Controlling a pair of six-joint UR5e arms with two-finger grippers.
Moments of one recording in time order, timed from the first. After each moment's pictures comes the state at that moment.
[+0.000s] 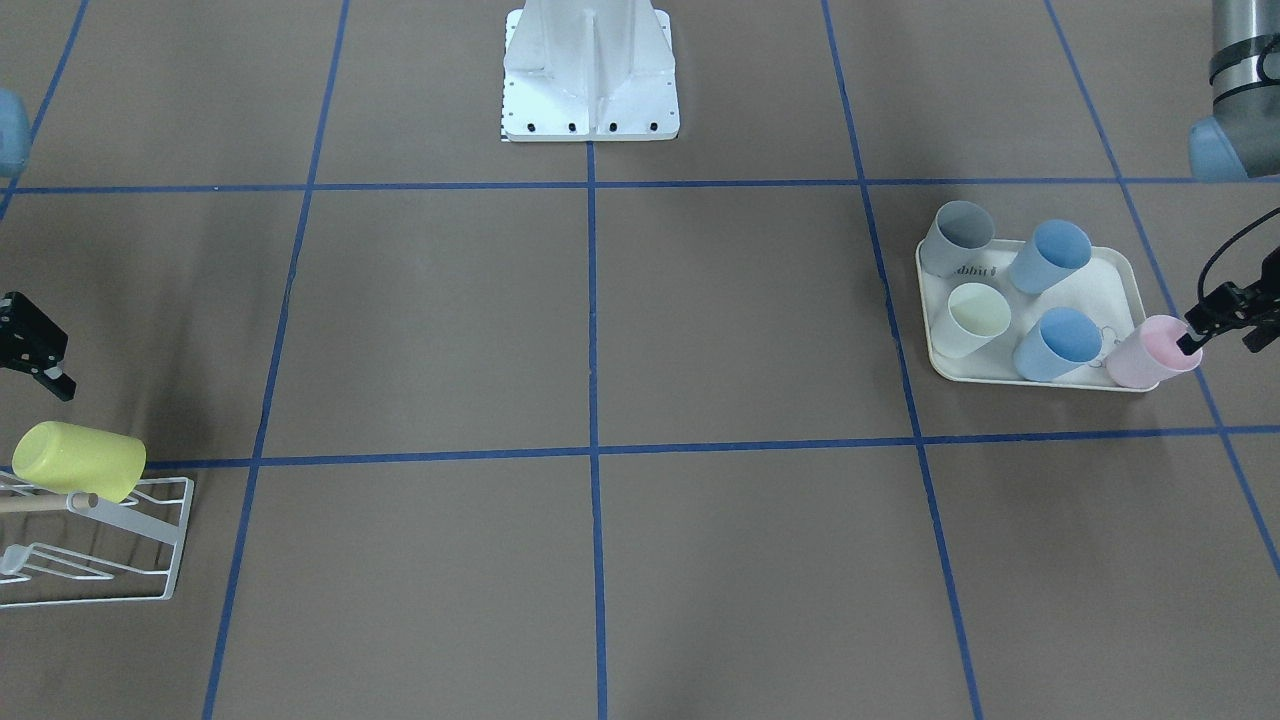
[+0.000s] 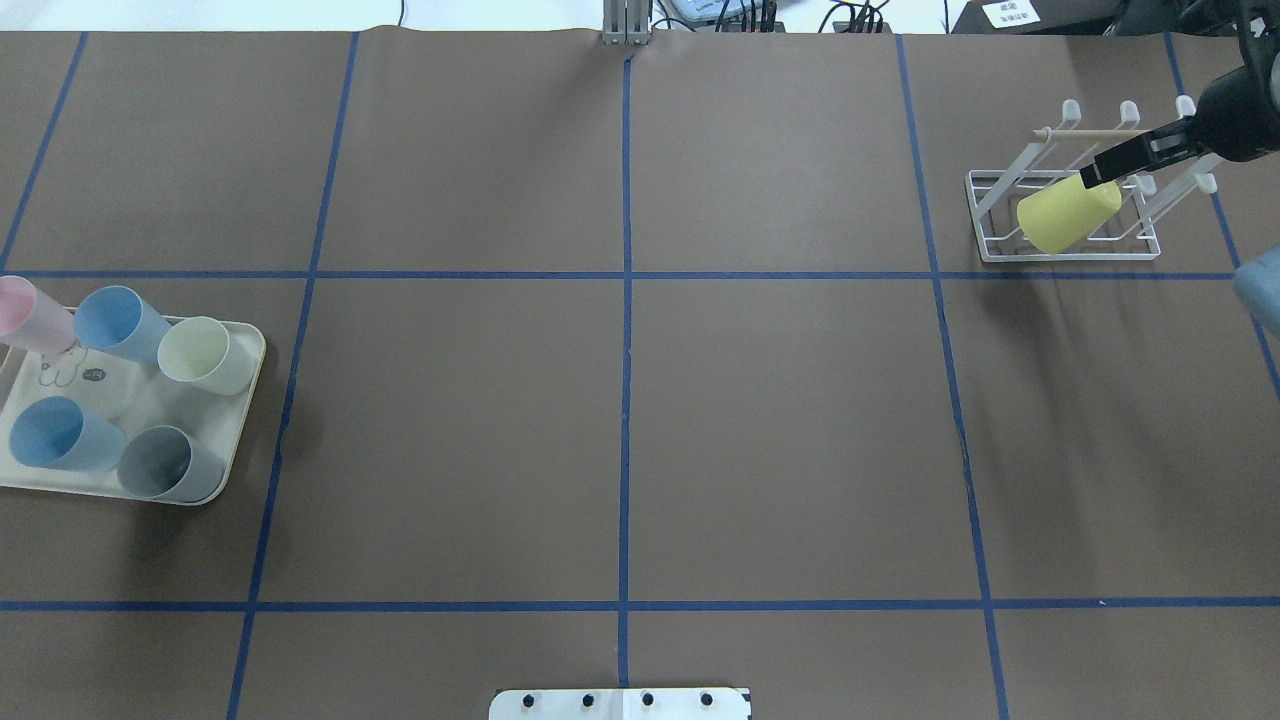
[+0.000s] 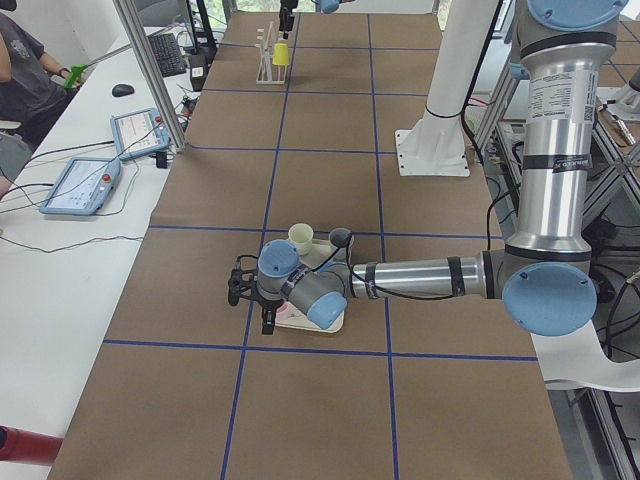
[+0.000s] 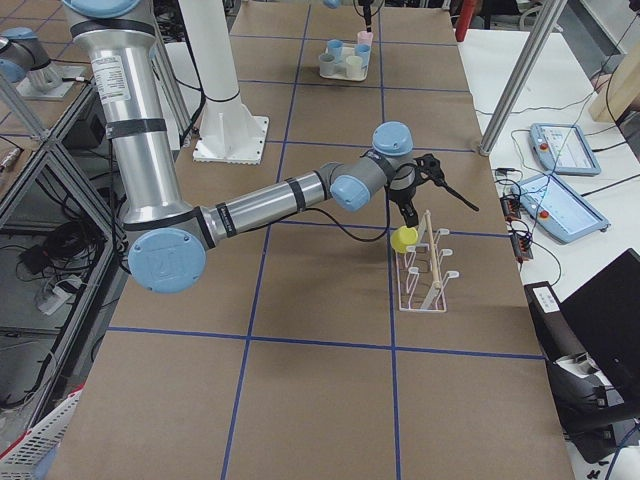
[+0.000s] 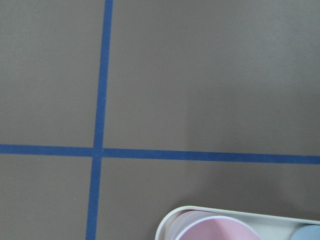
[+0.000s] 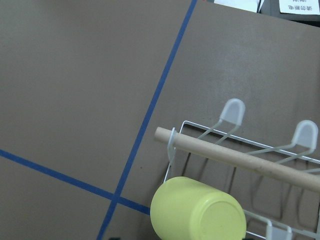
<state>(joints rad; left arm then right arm) -1.27 -1.56 -1.39 -2.33 -2.27 -0.66 1.20 -1.38 1.75 -1.18 2.24 0.44</state>
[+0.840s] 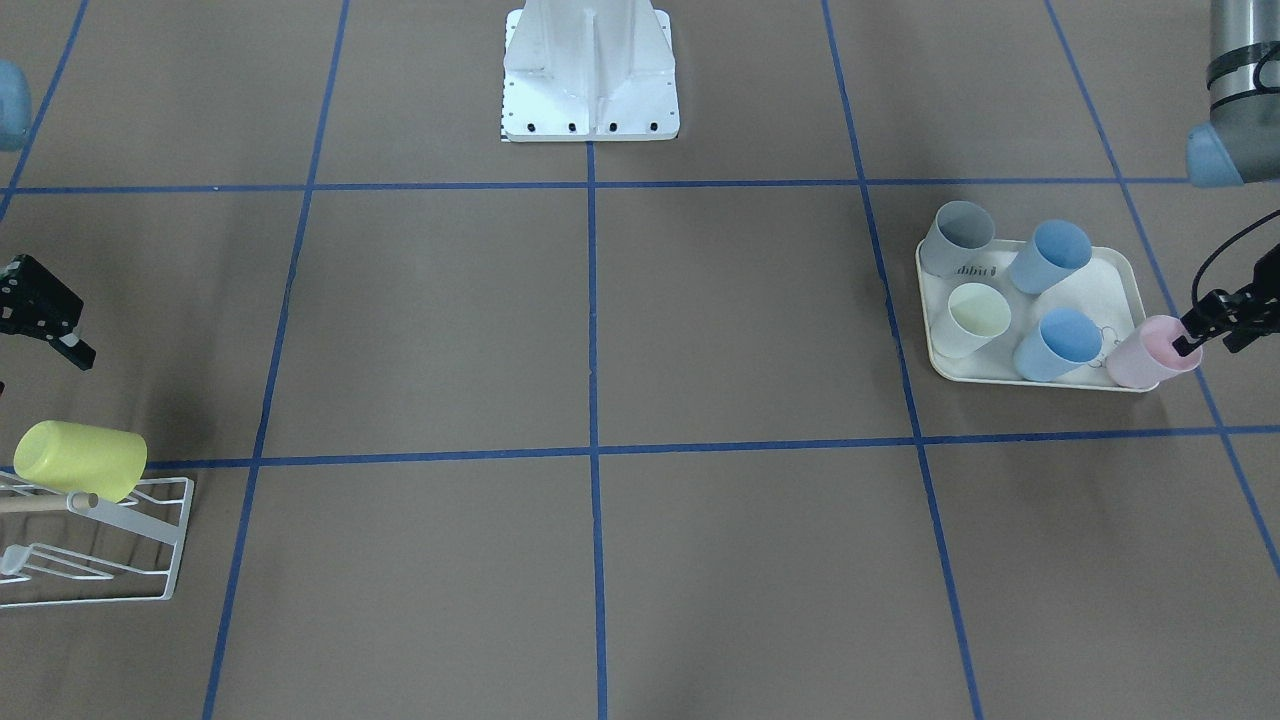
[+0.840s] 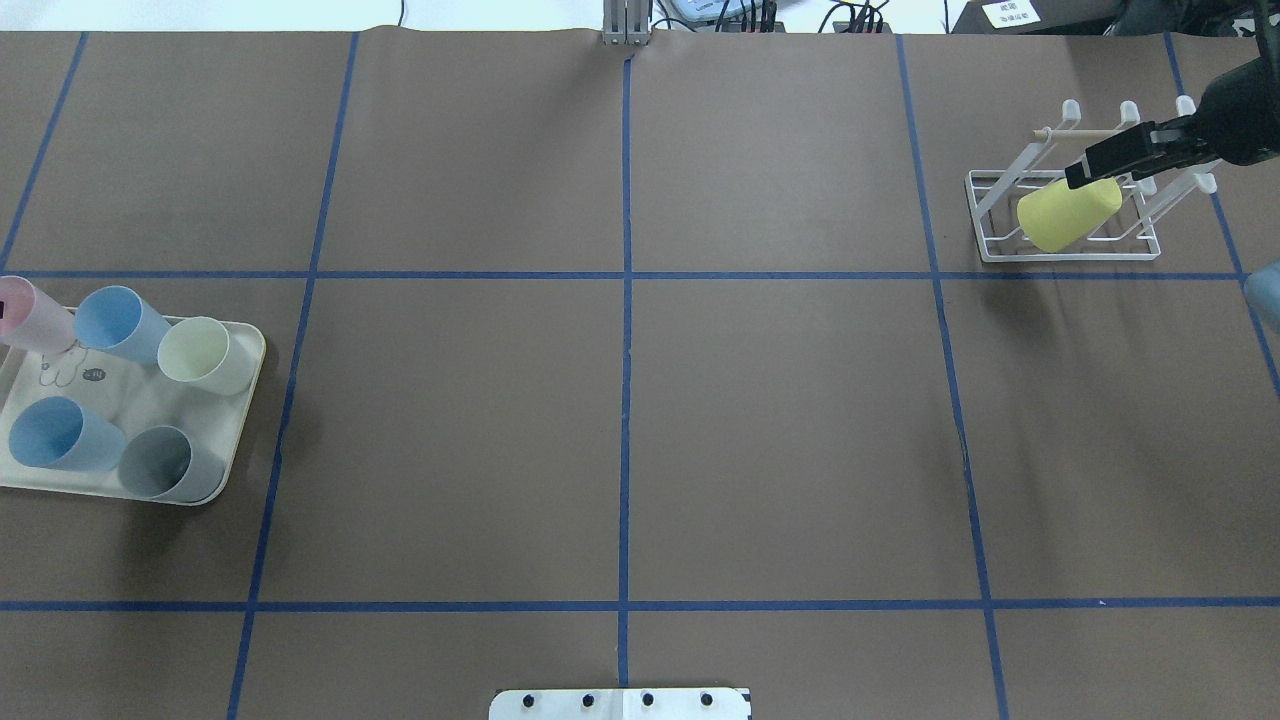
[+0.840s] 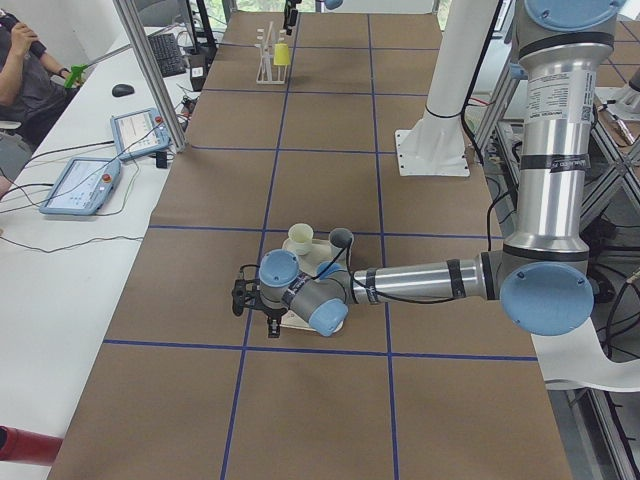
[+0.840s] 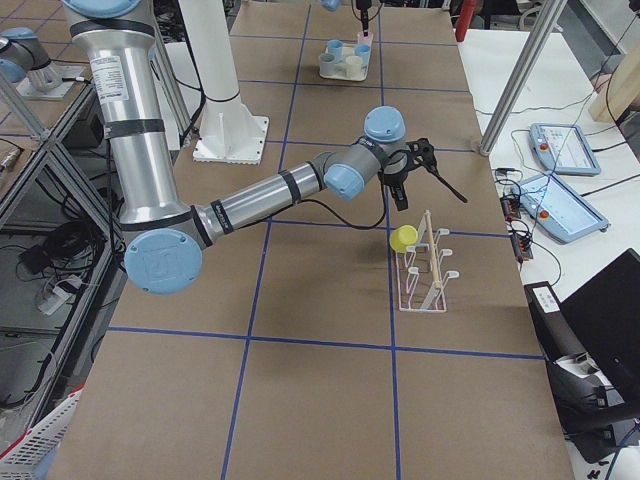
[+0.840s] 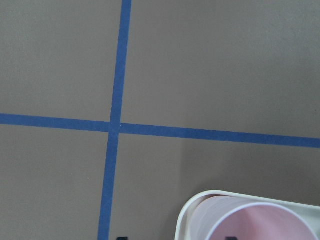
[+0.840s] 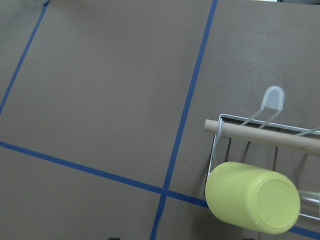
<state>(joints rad) -1.24 -1.56 -1.37 -2.33 -2.28 -0.67 1.20 -1.40 1.83 -1.17 2.33 0.62</state>
